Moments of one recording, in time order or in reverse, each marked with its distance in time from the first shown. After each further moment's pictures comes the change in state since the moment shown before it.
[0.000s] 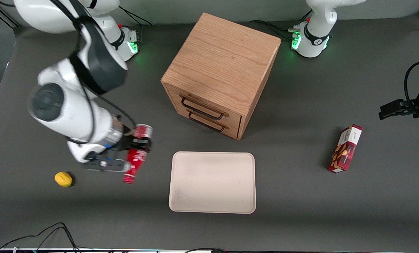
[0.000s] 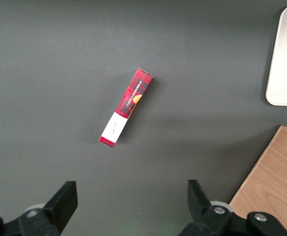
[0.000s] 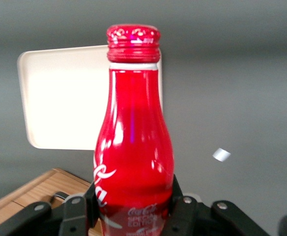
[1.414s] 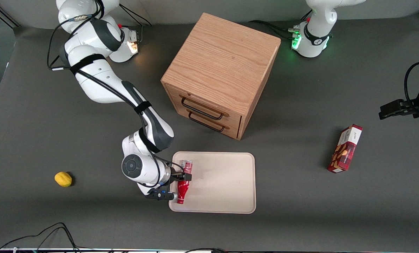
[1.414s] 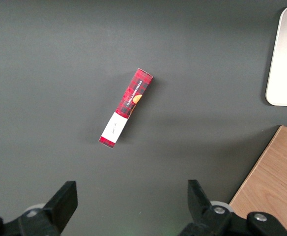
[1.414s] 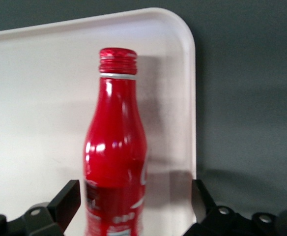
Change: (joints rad) arm 0.015 0.460 0.004 0.080 -0.033 0.382 -0.031
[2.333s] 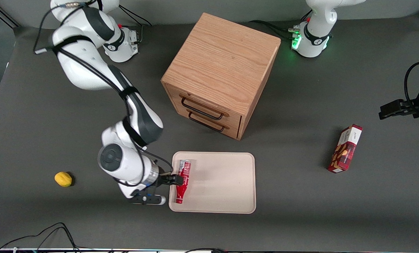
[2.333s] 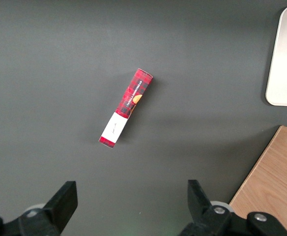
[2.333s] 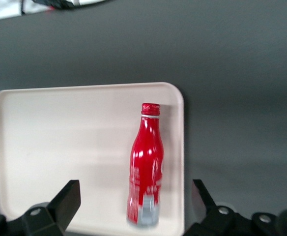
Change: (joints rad) arm -0.028 -0.224 0.000 0.044 -0.031 -0.184 0.000
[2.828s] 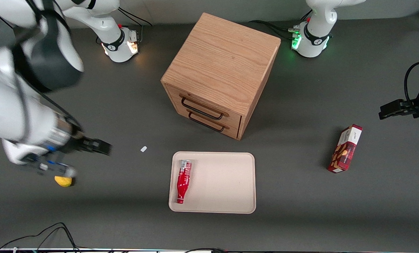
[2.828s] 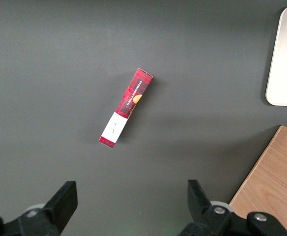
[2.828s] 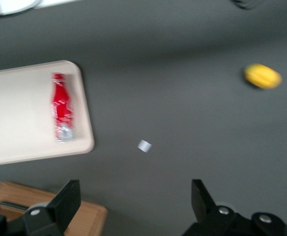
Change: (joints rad) arm -0.085 -0.414 -0.168 -0.008 0.000 -0.604 -0.042
